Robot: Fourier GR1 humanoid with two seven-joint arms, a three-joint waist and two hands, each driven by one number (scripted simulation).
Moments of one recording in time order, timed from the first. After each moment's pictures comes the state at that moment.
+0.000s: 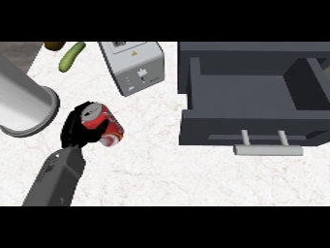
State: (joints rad) left arm -0.48 0.07 0.35 -0.68 0.22 -0.31 -0.39; right arm 0.48 0.00 -0.75 -2.26 -0.57 0.53 0.22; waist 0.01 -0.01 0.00
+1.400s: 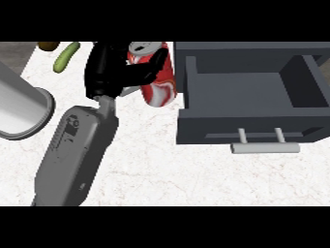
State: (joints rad) left arm -0.71 0.00 -0.06 -1.35 0.23 0.37 0.18; right arm 0.47 0.00 -0.68 -2.30 -0.54 0.46 0.24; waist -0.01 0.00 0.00
